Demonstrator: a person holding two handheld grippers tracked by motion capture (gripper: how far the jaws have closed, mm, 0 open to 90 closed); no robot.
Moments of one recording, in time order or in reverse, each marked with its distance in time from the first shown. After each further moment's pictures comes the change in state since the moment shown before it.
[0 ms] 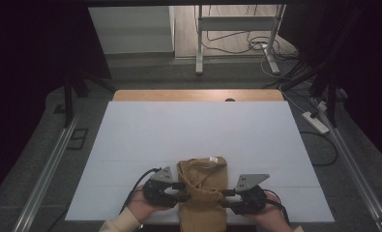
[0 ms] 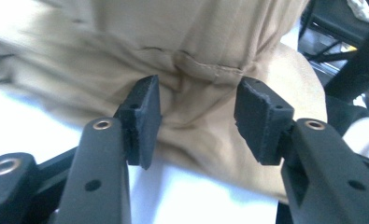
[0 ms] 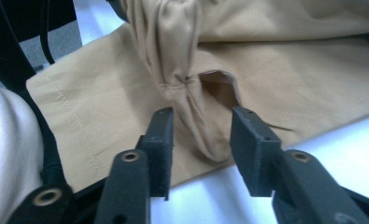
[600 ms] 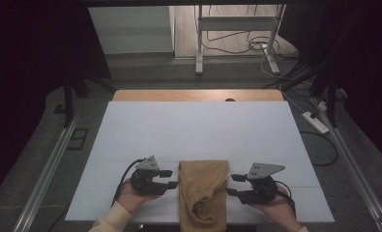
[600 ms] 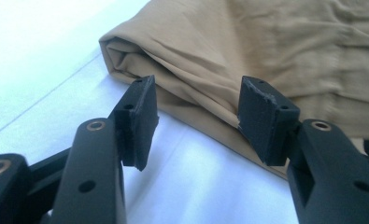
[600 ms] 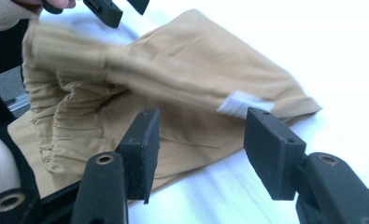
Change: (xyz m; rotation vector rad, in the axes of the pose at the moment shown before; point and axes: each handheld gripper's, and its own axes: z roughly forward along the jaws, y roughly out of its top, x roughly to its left) left arm 0.028 -0.003 -0.021 -0.056 0.086 -0.089; right arm -0.016 0.015 -0.032 -0.100 -0.116 0.047
